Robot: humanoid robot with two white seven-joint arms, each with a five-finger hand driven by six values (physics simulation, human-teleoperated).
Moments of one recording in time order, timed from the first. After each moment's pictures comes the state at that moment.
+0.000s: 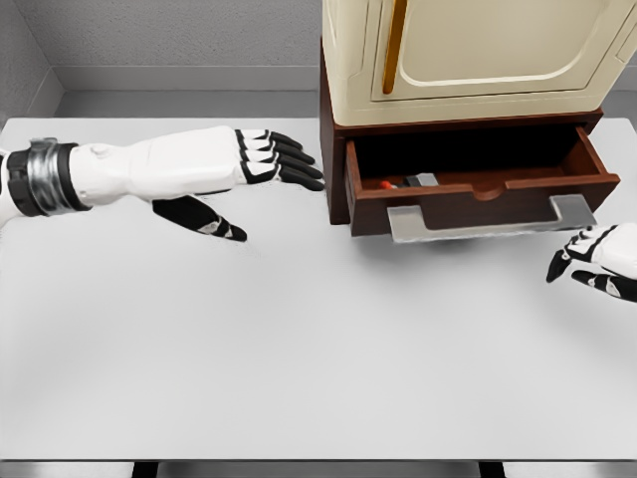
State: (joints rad) left arm -0.69 0.75 -0.57 -1.74 0.06 -0.61 -0.60; right arm 0.16 -0.94 -0.20 -1.75 0.14 -0.63 0.64
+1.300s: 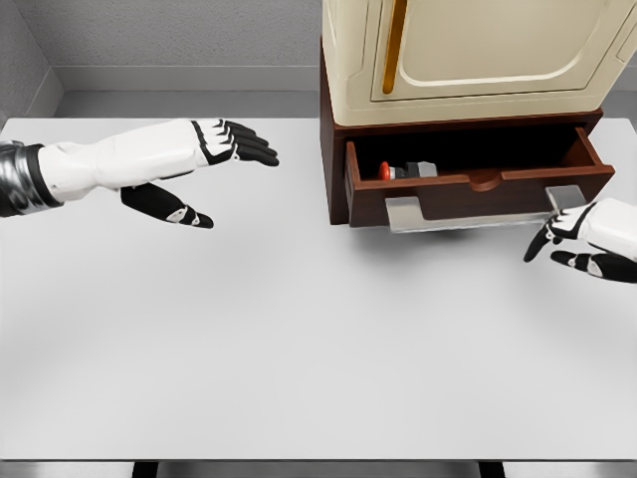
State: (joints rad) left arm -0.62 0.76 -0.49 -1.64 0.06 -0.61 -0.61; right arm 0.04 -0.98 -0.08 -1.75 -0.02 -0.61 0.61
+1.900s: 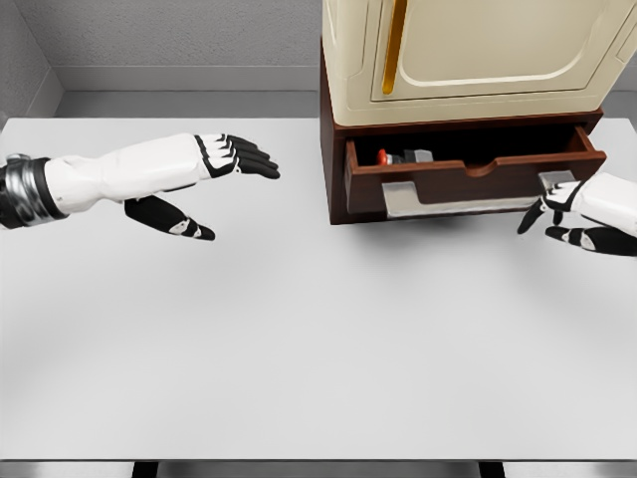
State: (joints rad) left arm -0.58 0.76 -0.49 -1.64 0.05 -0.61 -0.61; right arm -0.12 -0.97 0.05 -1.65 -0.02 -0.61 0.61
